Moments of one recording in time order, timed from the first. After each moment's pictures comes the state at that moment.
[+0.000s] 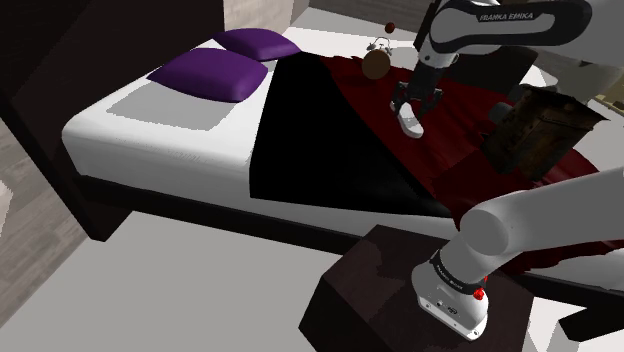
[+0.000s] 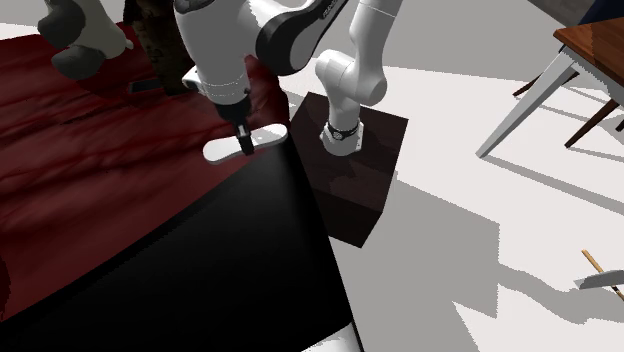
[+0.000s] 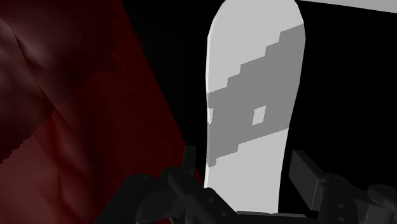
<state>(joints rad) -0.36 -0.49 -0.05 -2.35 -0.04 1.86 0.44</state>
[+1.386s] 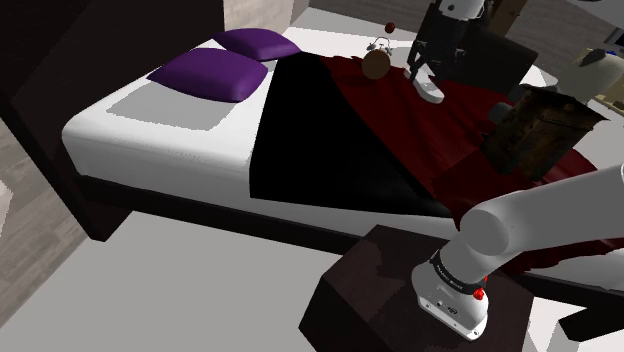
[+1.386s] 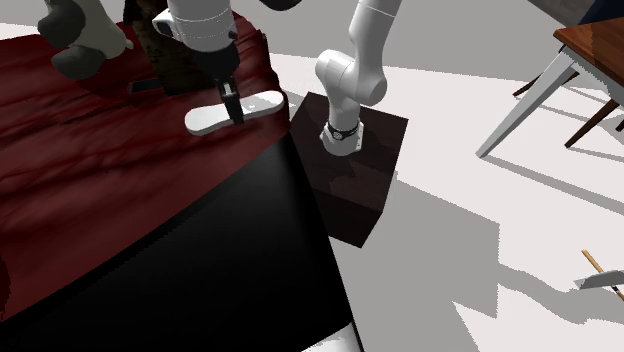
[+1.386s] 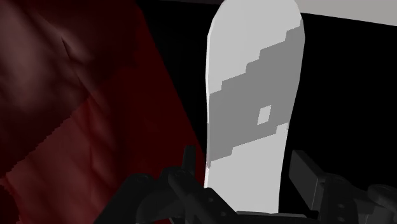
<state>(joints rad) -0.35 -0.47 -0.04 -2.05 -0.04 1.58 0.43</state>
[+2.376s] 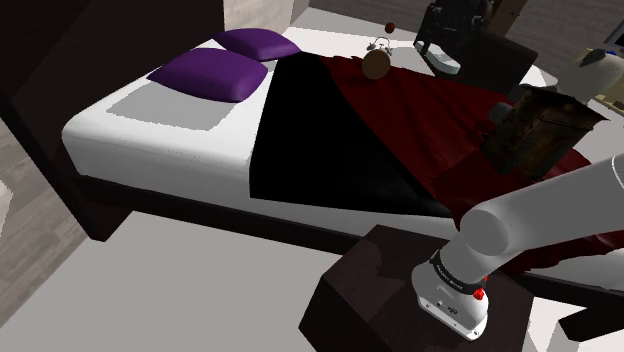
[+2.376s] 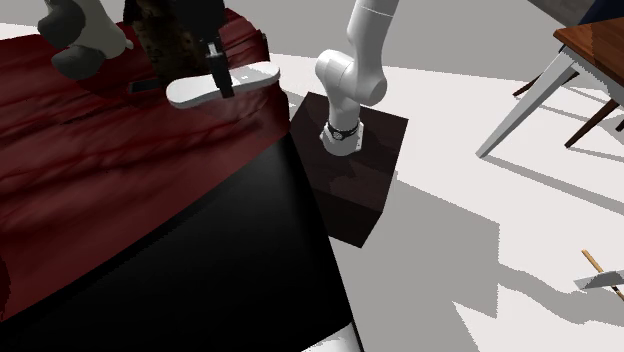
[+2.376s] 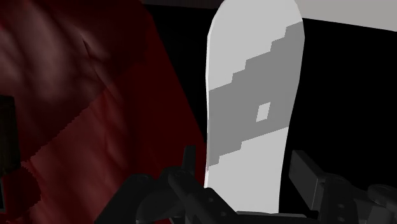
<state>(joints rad) -0.35 -0.40 -0.04 -1.78 -0.04 1.39 0.42</state>
